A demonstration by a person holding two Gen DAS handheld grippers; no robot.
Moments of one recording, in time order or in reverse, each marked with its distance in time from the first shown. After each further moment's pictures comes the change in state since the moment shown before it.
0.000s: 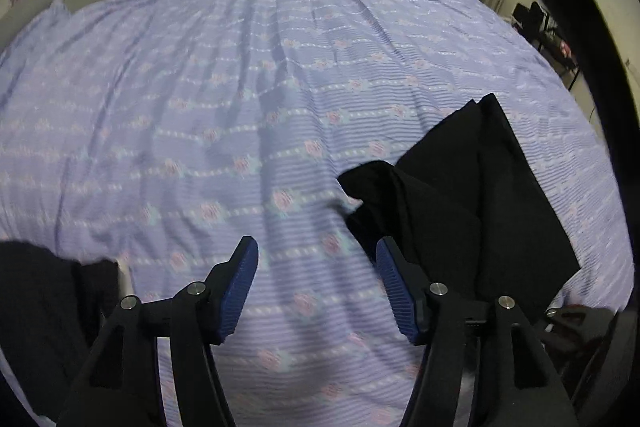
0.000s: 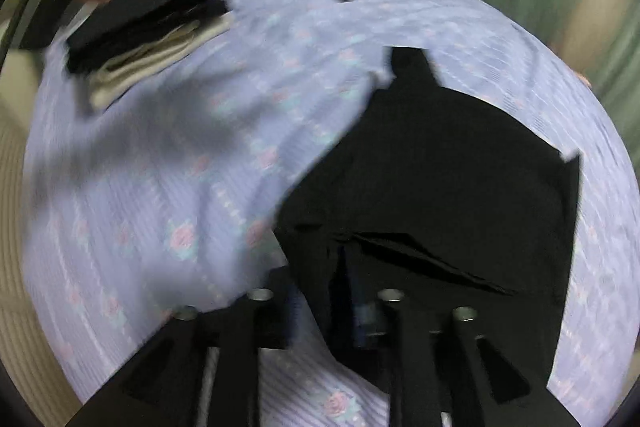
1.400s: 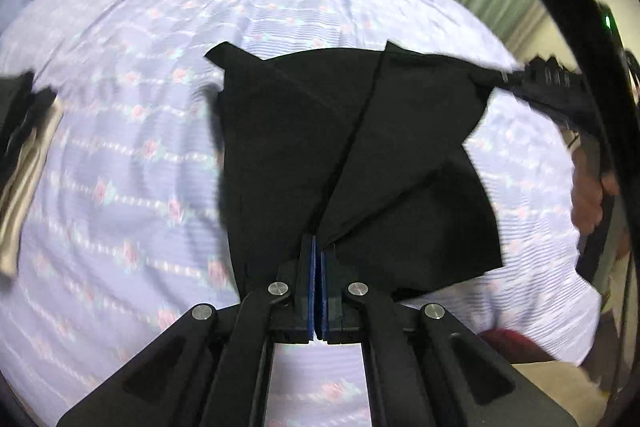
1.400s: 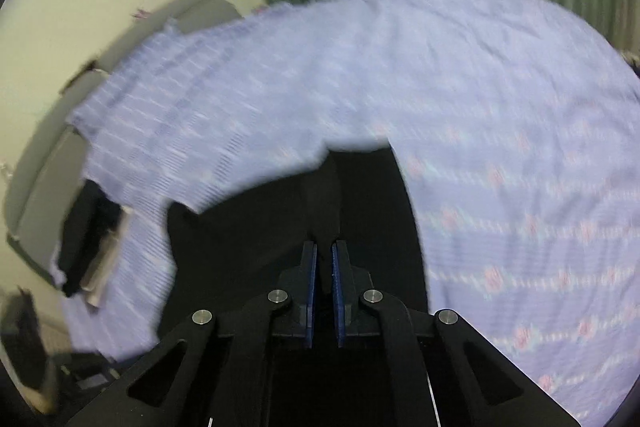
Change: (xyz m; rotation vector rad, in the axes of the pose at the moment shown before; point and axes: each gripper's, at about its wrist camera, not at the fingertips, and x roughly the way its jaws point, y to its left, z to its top) left arm -0.002 -0.141 -0.110 -0.300 -0.037 -0.061; right arm -0.052 -0.245 -0.015 0.618 -0.241 0.089
